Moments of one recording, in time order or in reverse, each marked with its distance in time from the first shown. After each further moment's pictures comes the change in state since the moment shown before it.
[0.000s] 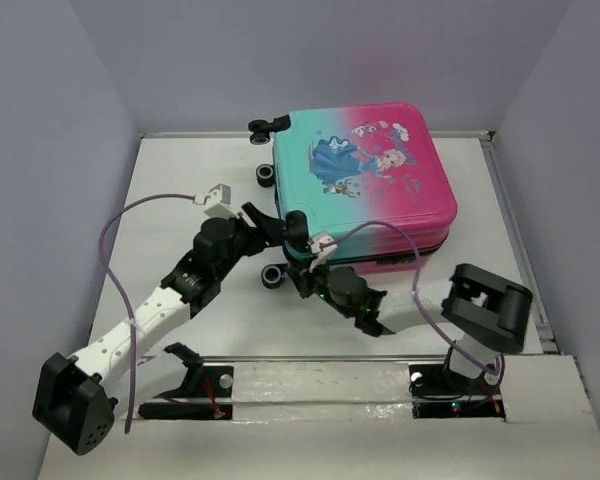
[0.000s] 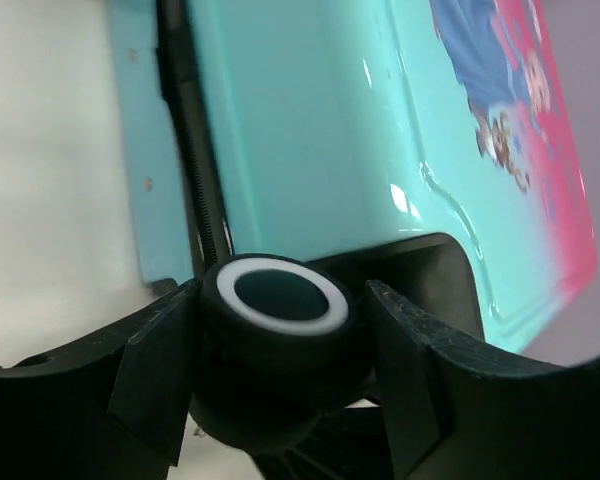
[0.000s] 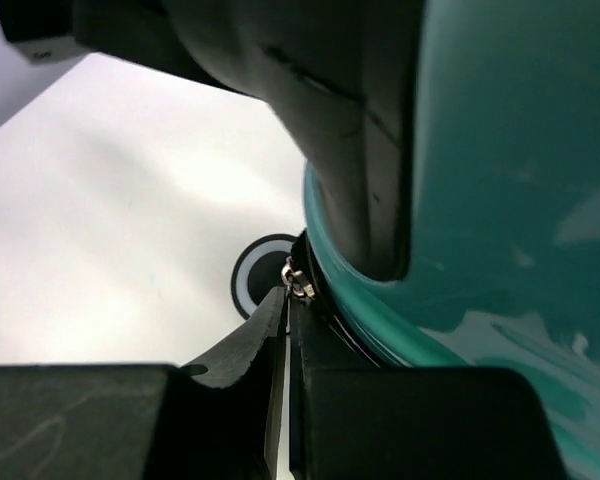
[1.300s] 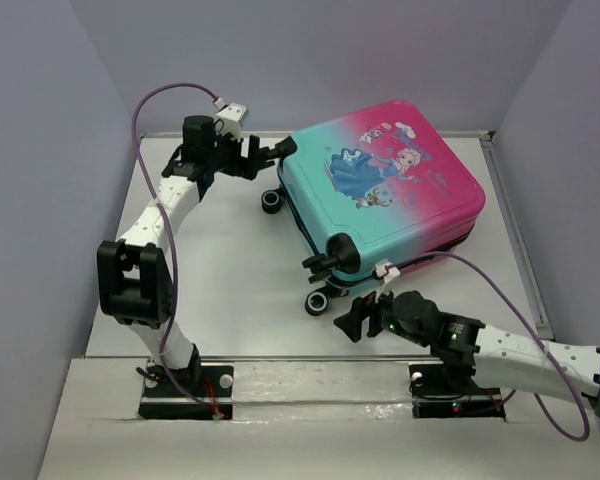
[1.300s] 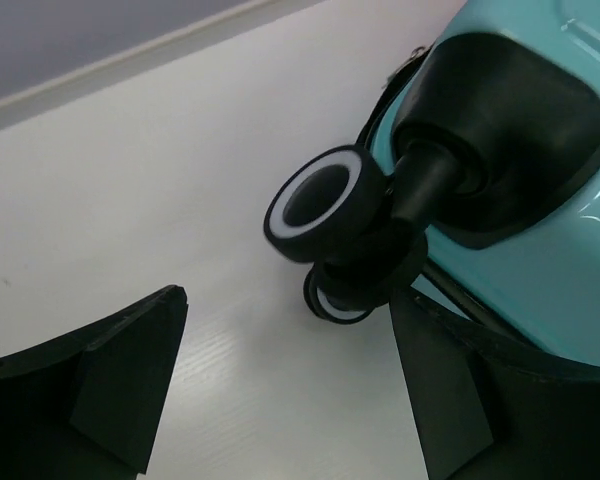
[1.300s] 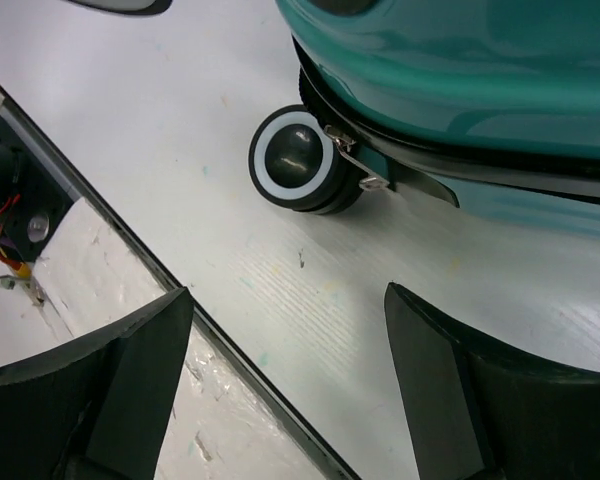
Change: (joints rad) left arm 0.368 0.731 0.777 -0.277 0.407 0.919; right arm 0.018 -1.006 -0.405 -0.878 -0.100 0.267
